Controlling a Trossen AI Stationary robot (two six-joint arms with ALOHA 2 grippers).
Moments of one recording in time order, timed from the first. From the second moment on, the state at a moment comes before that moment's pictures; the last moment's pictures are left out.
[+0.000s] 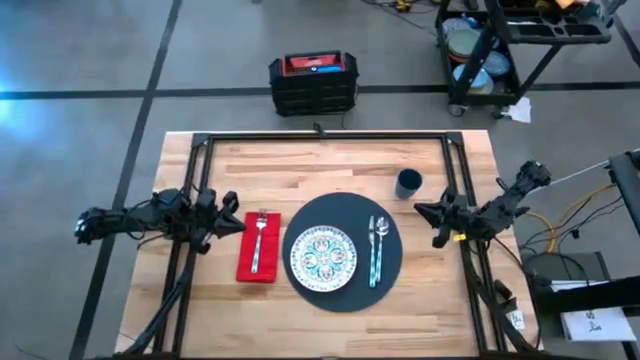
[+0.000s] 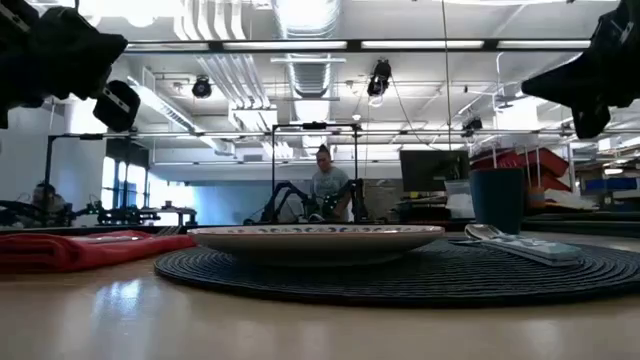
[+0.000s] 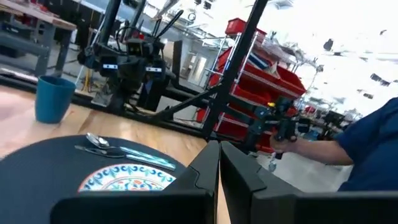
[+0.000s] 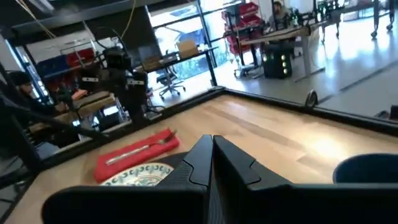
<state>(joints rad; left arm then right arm) 0.05 0.00 0.01 0.14 0.32 -0.42 0.69 0.00 0.01 0.06 1.03 0.24</state>
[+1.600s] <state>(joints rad) 0.36 0.01 0.01 0.07 0.38 -0.44 0.59 0.00 0.01 0.02 1.12 0.37</state>
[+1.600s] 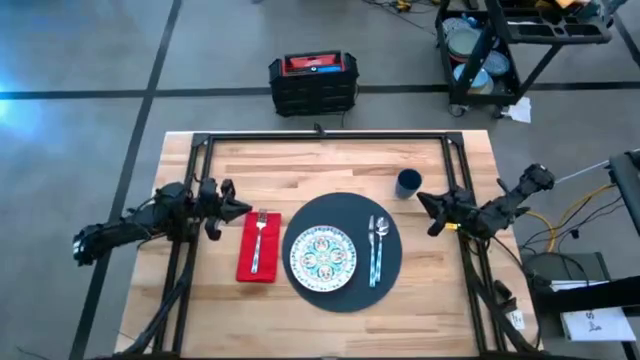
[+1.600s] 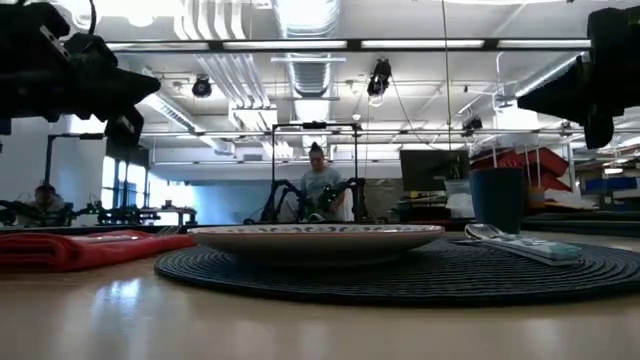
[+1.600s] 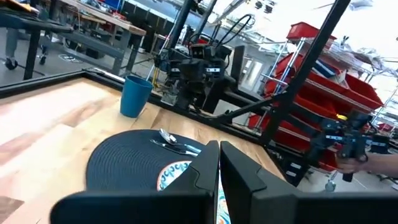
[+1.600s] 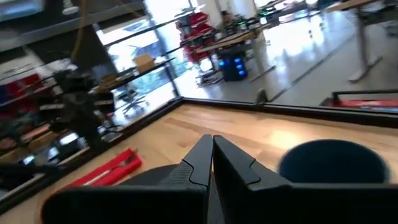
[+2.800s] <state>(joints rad) 0.55 0.00 0.01 0.09 0.63 -0.37 -0.16 0.19 0.01 0.27 0.18 0.26</state>
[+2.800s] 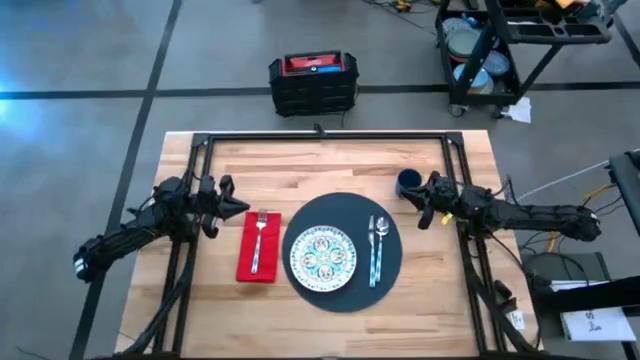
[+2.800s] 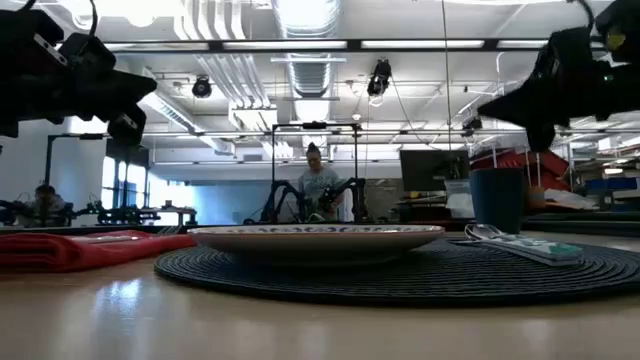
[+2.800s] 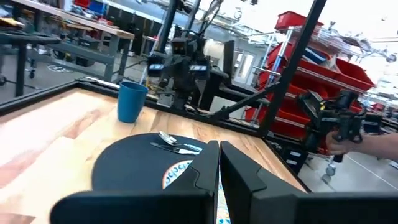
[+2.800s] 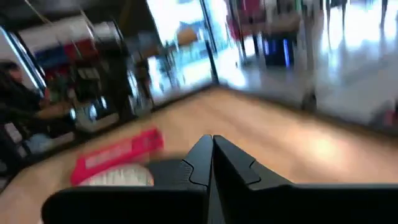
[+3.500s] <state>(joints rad) 0.72 0.00 0.01 0.23 0.76 -0.48 -0.17 0.00 0.01 0.19 0.15 0.24</state>
